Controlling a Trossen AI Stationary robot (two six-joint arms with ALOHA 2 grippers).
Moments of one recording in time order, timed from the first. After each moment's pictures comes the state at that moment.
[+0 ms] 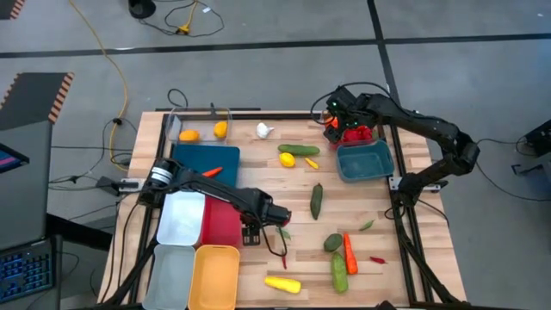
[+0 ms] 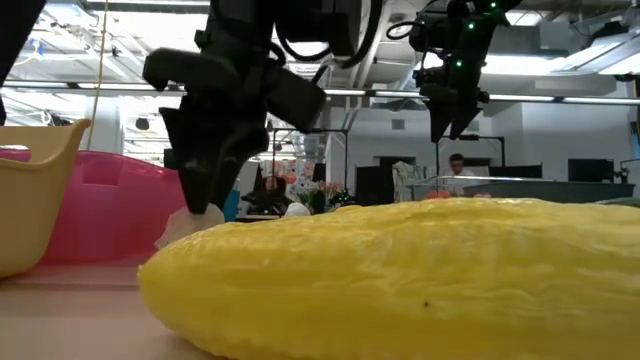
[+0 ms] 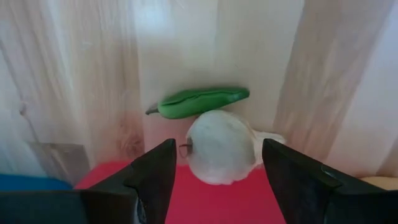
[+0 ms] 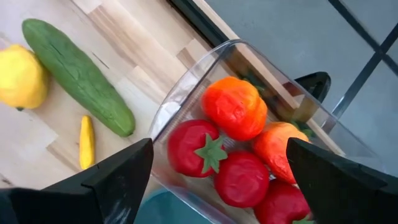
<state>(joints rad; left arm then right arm) -0.20 2.07 1.56 -1.15 0.04 -0.29 -0.58 1.44 1.28 -0.95 0.30 0.10</state>
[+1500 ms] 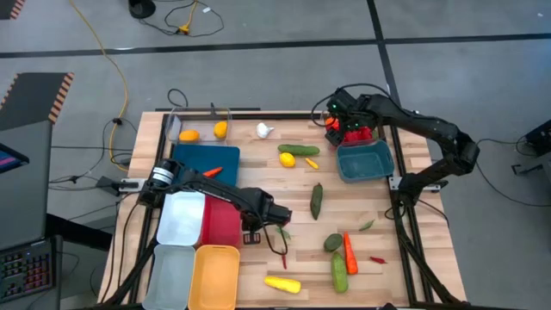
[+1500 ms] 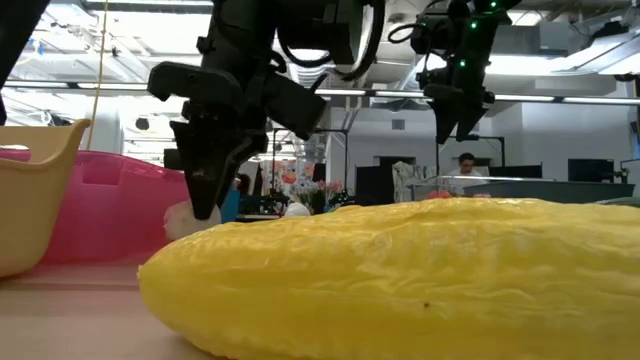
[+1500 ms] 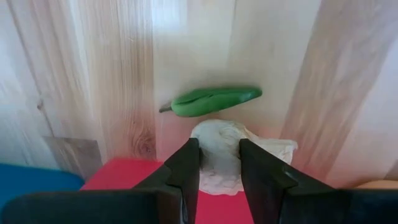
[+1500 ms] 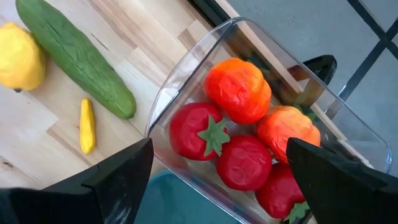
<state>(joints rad) -0.20 2.07 1.59 -1.17 0.01 -0.30 -0.58 1.44 1.28 -1.01 0.29 0.12</state>
